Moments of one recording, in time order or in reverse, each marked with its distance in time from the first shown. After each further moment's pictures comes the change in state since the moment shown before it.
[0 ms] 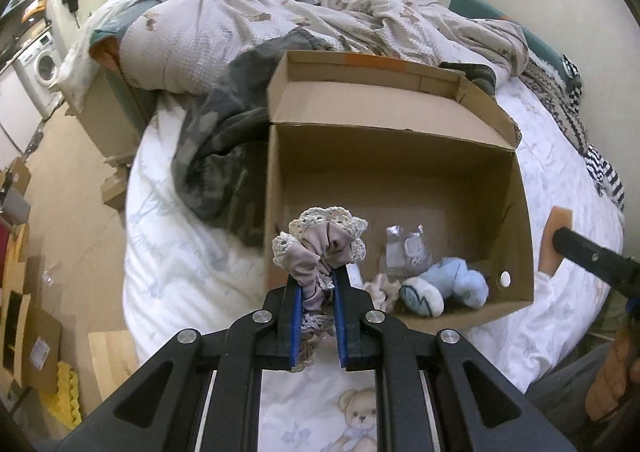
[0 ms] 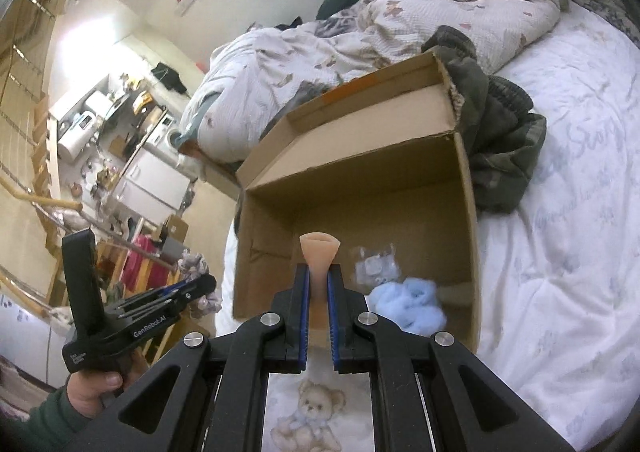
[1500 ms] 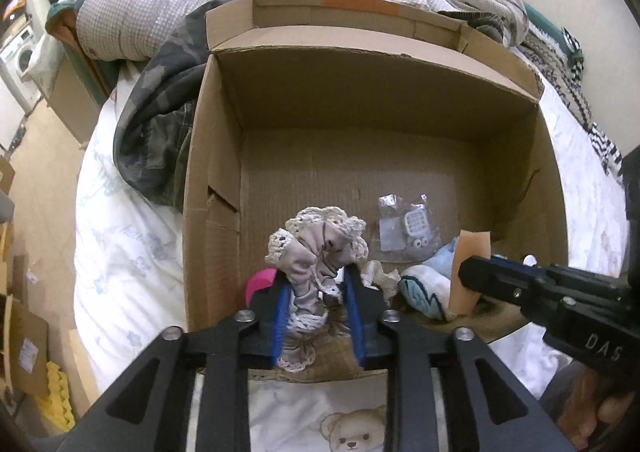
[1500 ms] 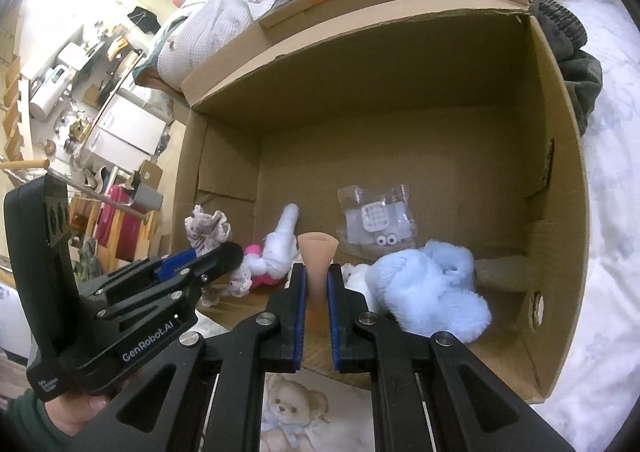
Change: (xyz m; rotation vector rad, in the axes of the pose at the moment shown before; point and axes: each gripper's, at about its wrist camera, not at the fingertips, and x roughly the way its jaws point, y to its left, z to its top) left arm 0.072 -0.021 -0.014 0.031 0.085 -0.015; right arm 0.108 -0.004 -0.018 -0.033 0.232 -0.080
